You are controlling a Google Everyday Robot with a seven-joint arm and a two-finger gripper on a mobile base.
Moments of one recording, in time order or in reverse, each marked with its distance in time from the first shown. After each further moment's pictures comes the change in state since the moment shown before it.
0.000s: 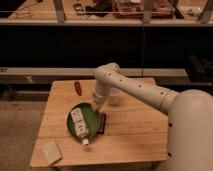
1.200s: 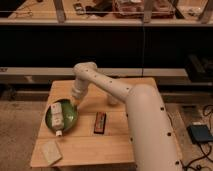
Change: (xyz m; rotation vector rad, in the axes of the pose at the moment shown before) arm 0.128 -0.018 0.057 0.096 0.015 0.065
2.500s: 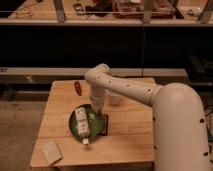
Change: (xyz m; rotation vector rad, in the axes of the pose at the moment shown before) arm -0.125 0.044 -0.047 -0.291 -0.150 -0.080
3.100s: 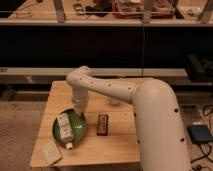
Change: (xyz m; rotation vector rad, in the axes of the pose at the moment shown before) arm 0.074 -0.070 0.021 0.094 0.019 -0.057
